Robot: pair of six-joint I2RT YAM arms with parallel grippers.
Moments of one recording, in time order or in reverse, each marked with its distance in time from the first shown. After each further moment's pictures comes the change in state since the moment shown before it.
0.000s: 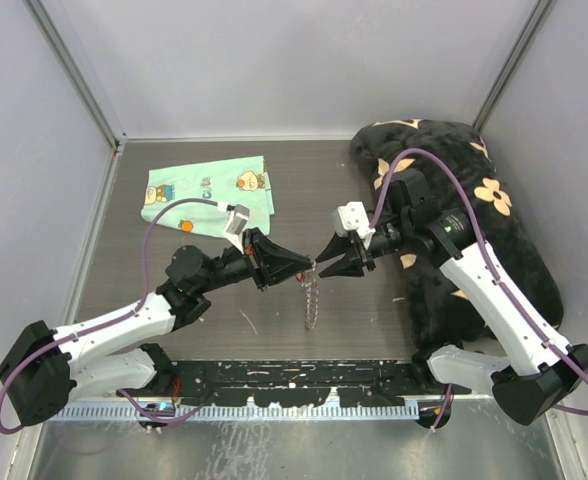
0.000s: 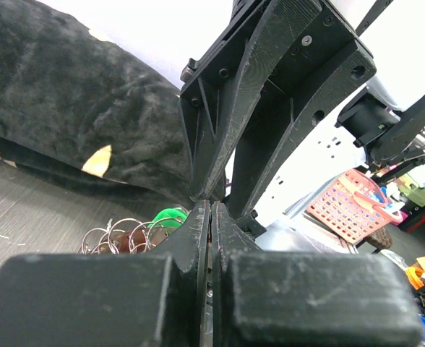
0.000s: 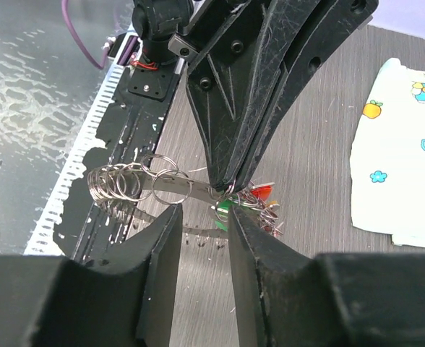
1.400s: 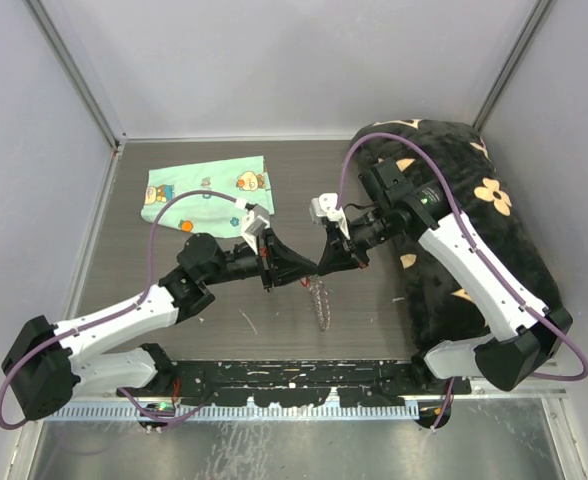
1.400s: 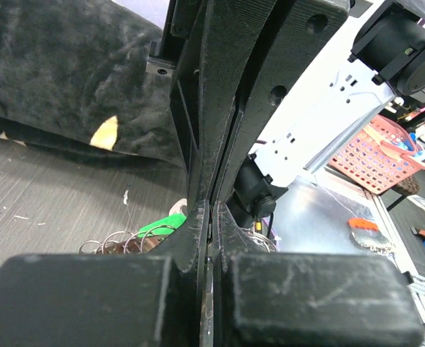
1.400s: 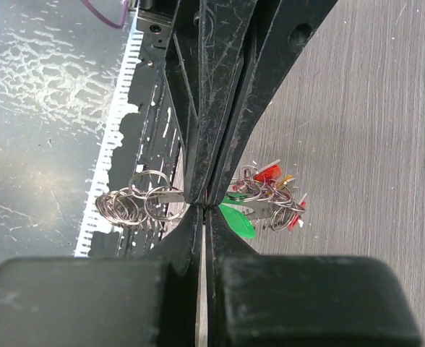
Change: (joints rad) left arm 0.000 0.050 0.107 -0.215 0.098 0.166; right arm 0.040 0.192 0.181 -0.286 0.135 0.000
